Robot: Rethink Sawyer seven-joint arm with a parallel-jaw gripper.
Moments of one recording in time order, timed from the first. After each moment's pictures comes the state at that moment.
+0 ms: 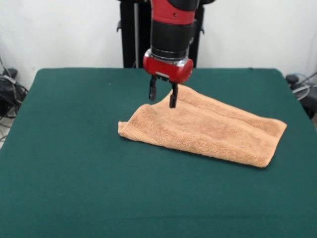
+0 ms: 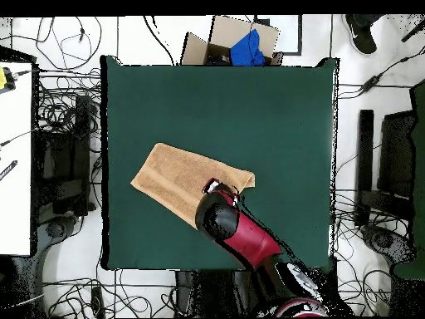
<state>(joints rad) -0.34 -0.64 0.05 2.16 0.39 -0.14 1.60</state>
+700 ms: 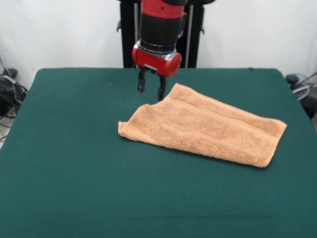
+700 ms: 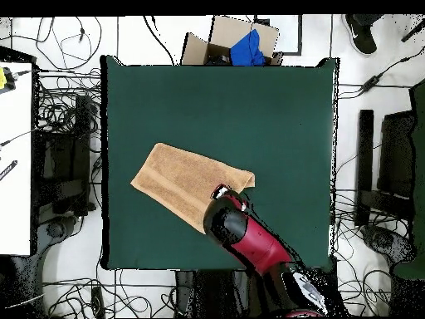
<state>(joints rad) -0.33 -0.64 -0.03 2.15 0.39 -0.08 1.60</state>
